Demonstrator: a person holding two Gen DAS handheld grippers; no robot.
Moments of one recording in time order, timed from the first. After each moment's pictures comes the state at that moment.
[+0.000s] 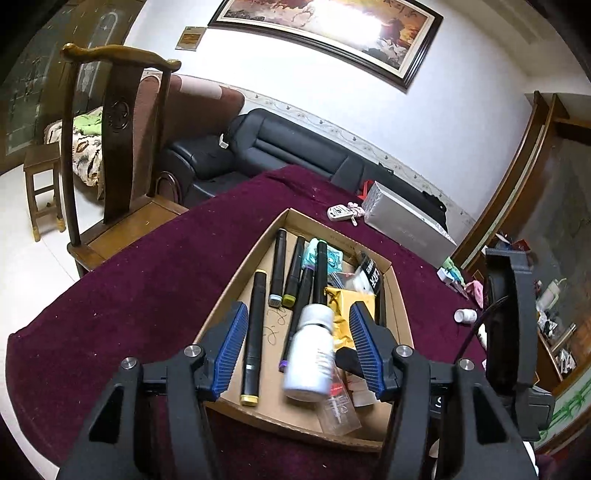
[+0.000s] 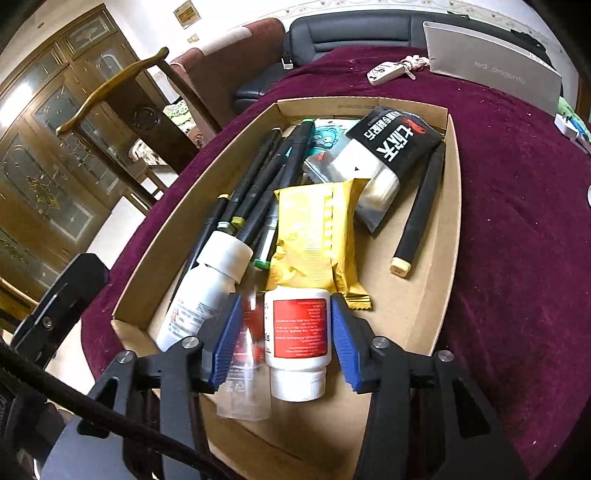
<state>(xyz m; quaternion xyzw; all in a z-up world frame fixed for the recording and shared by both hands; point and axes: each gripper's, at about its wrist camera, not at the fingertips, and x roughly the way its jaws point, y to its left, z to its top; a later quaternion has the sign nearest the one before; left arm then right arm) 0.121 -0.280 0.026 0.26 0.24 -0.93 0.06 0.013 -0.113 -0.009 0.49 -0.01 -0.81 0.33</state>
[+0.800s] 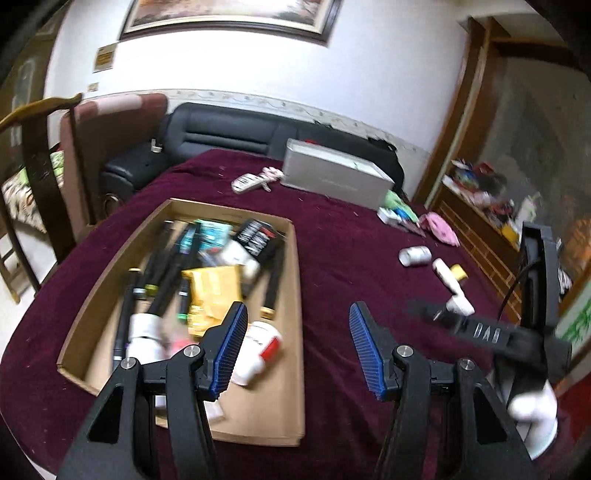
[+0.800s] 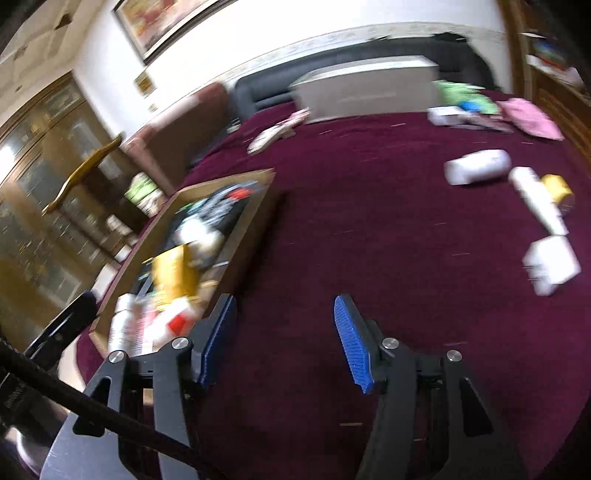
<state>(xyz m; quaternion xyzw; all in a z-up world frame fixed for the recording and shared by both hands) 0.086 -0.149 0.060 0.32 0.12 -0.94 -0.04 0.000 0.094 0.025 0.41 -0.09 -0.88 0.22</state>
